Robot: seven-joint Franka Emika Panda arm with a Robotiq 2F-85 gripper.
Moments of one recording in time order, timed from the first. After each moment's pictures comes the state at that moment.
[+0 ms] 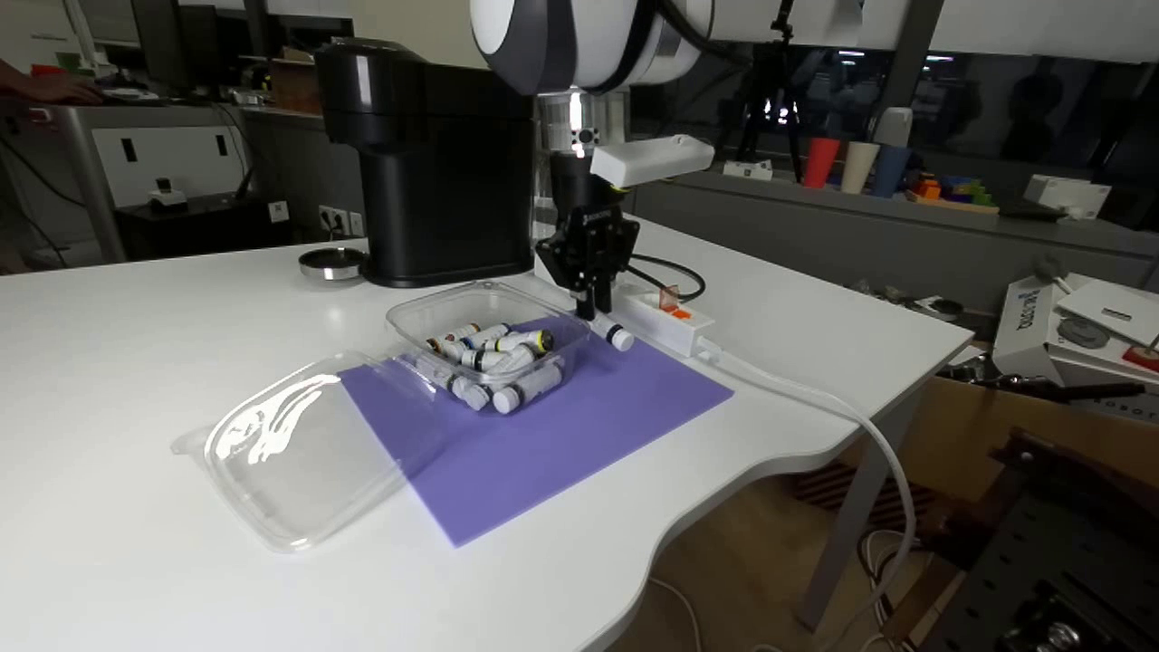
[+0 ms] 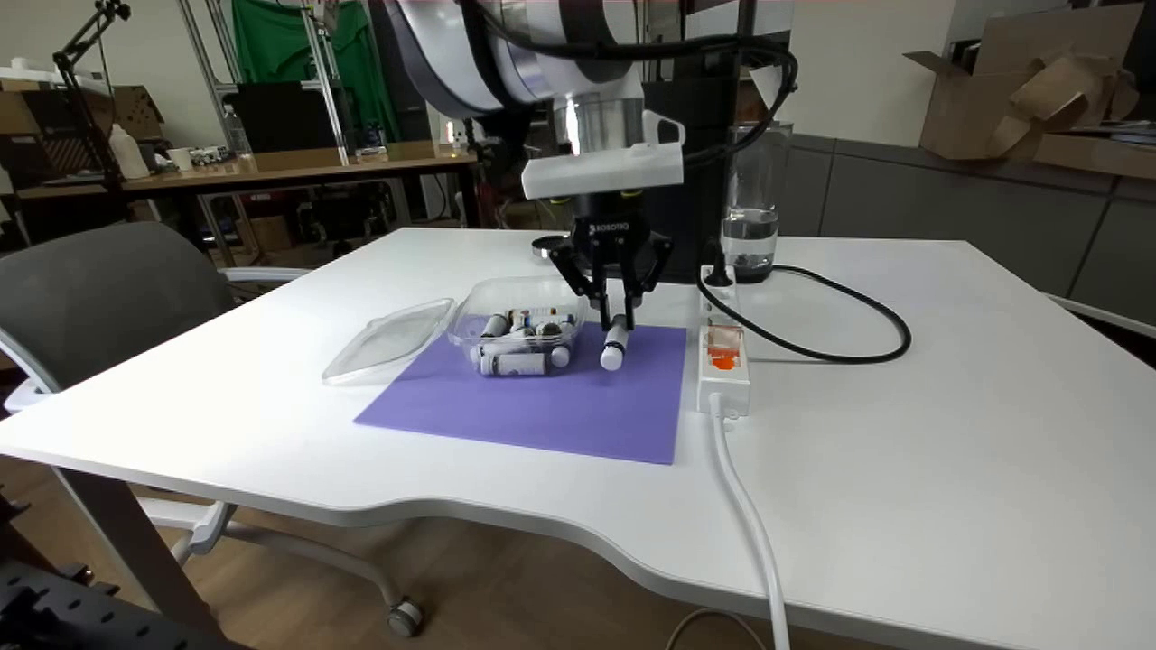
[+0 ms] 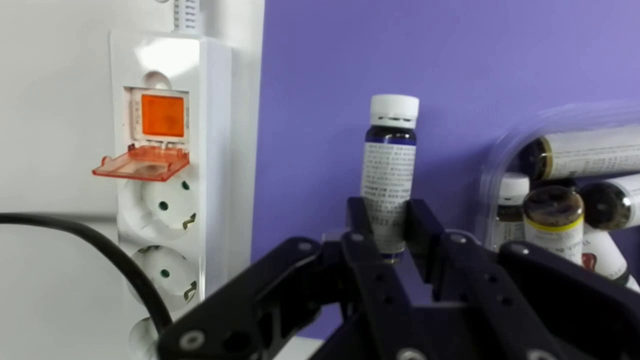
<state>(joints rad) -0.13 0.54 -0.08 -2.09 -0.12 2.56 -0.23</state>
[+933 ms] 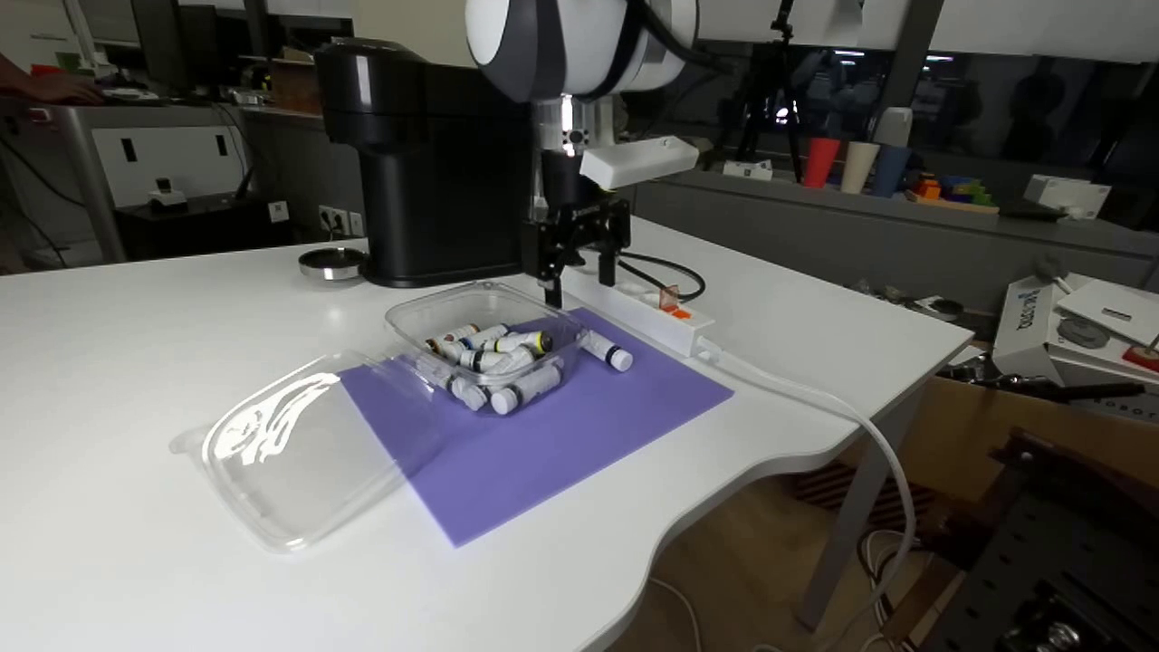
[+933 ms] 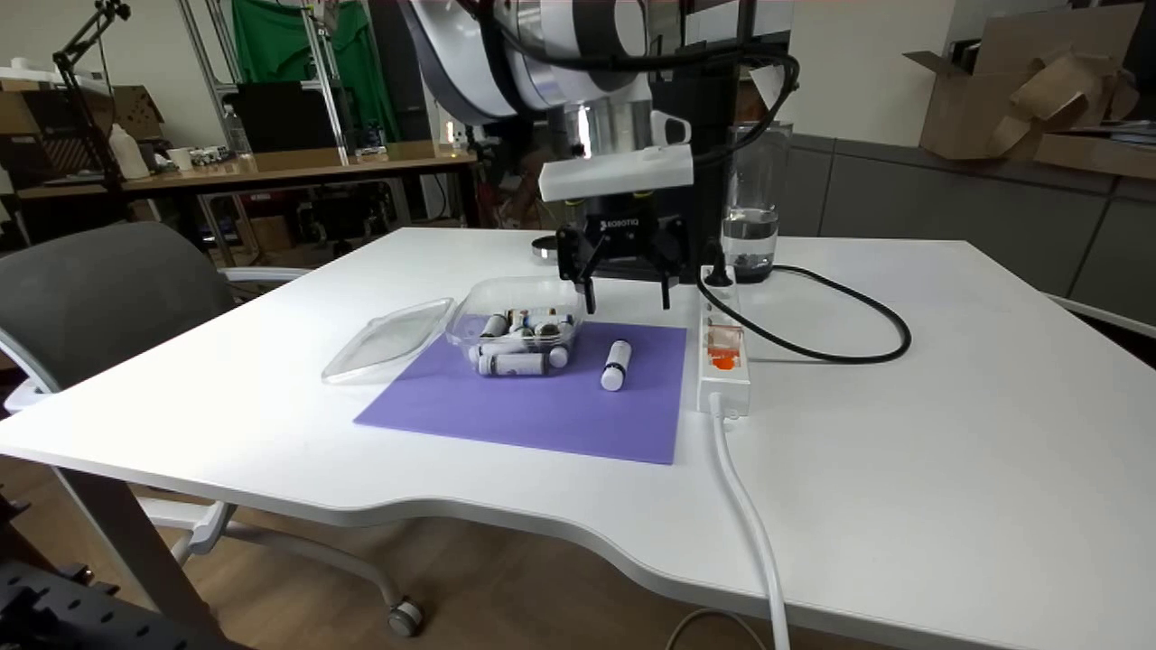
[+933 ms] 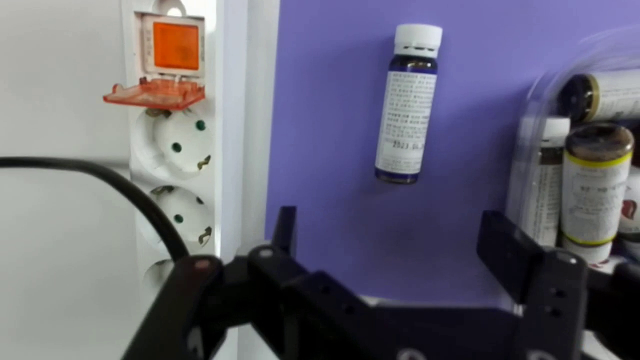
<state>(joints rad) -0.13 0.58 -0.07 -2.02 -0.12 2.59 -0.25</state>
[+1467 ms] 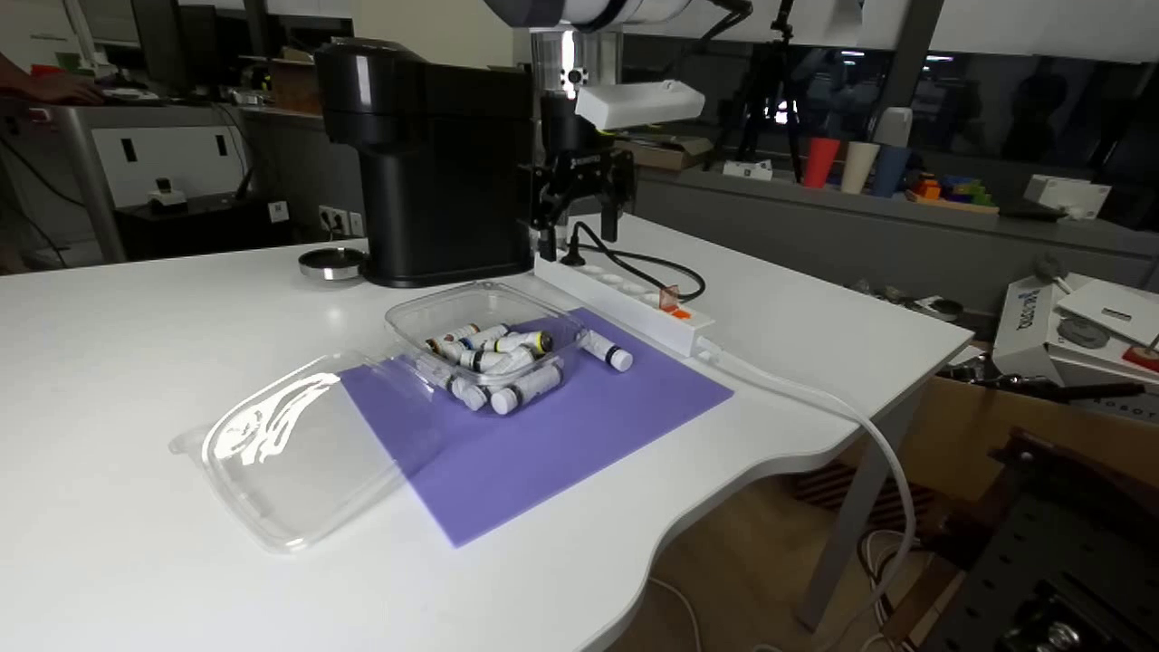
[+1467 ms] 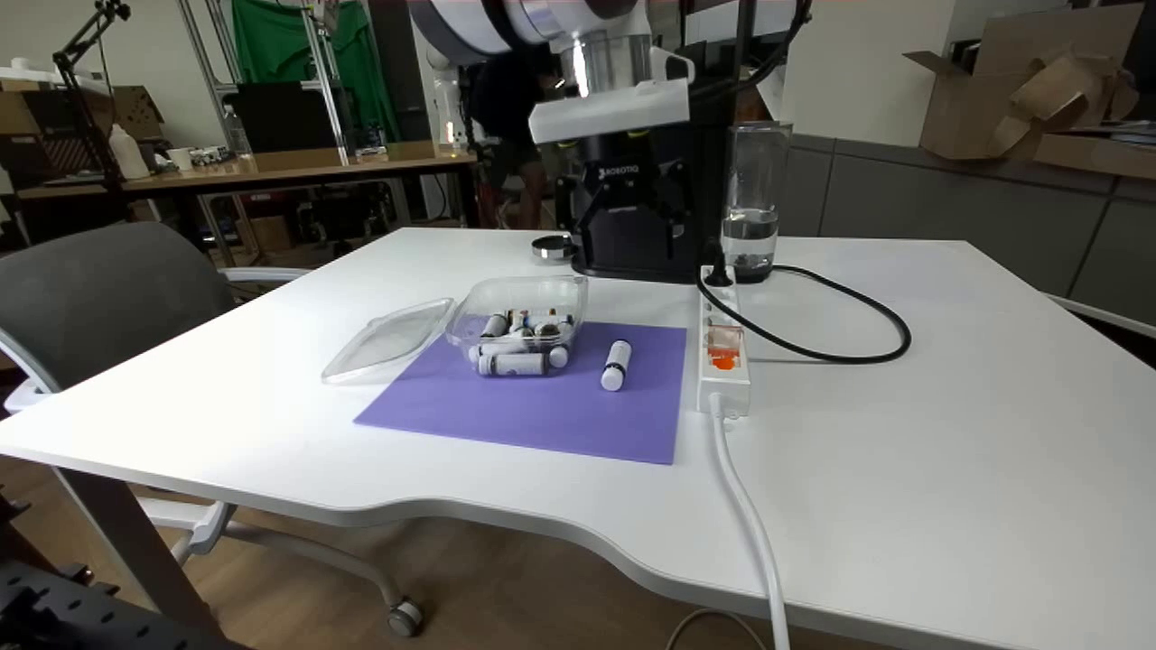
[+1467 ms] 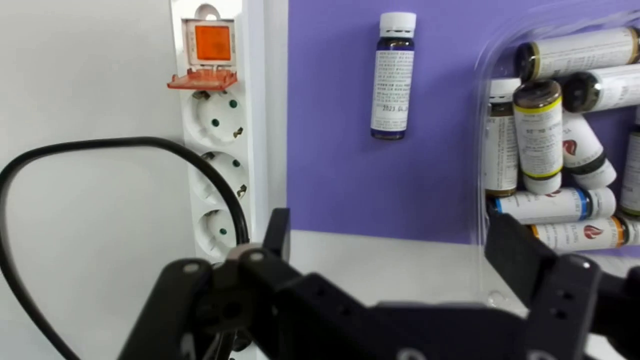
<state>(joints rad) -0.12 0.45 -0.08 -2.05 -0.12 2.53 -0.18</state>
